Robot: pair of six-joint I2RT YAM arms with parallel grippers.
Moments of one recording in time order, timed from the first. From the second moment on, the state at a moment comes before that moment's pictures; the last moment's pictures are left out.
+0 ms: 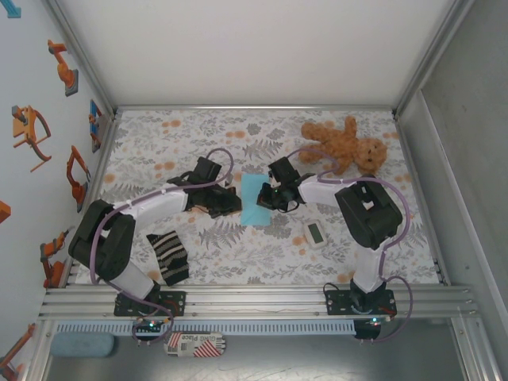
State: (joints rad) left arm -0.61 1.59 0.94 -0.37 0.48 -0.73; right arm 0.62 1.90 1.07 -0.20 -0.37 0.82
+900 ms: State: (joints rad) left arm -0.55 1.93 1.10 -0.27 0.41 -0.76; right arm 0.63 1.71 0.88 -0.01 -0.23 1.08
